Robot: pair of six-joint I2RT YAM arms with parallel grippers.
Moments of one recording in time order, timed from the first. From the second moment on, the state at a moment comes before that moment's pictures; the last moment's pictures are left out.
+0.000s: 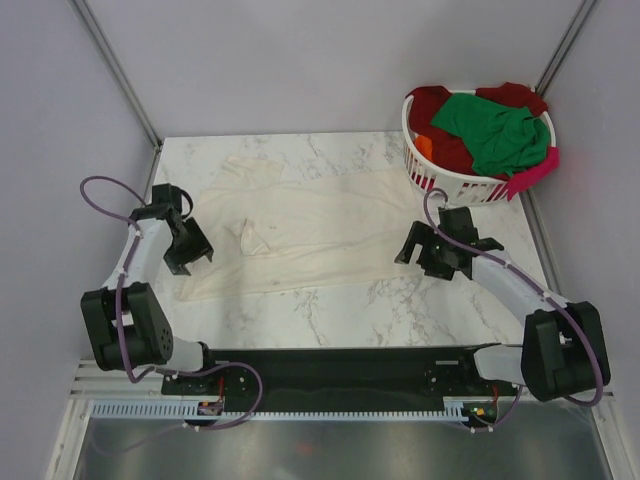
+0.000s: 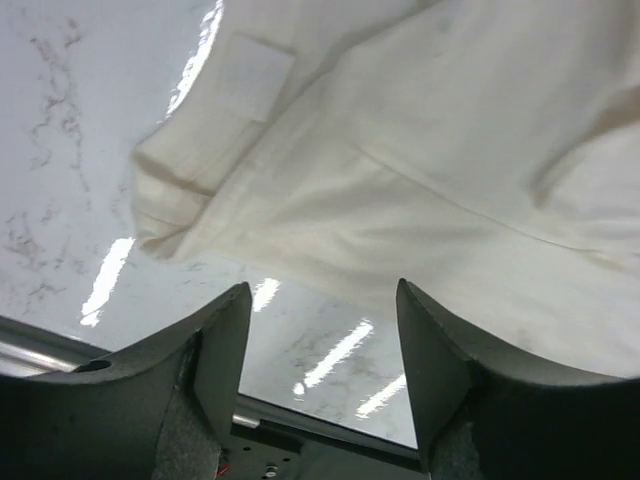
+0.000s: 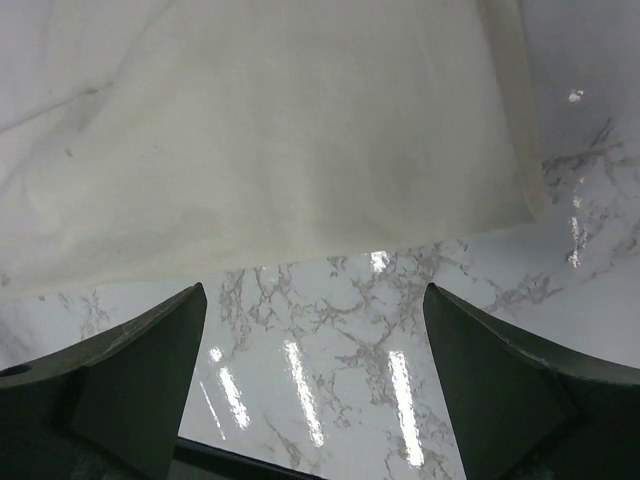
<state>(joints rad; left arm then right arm) 0.16 1.46 1.03 -0.91 -0.09 -0.44 0.21 1.30 0.69 -0.38 -0.18 0.59</state>
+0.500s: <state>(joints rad) -0.03 1.47 1.02 -0.69 0.13 -0.53 0.23 1.21 0.87 -0.50 -0.16 0.53</state>
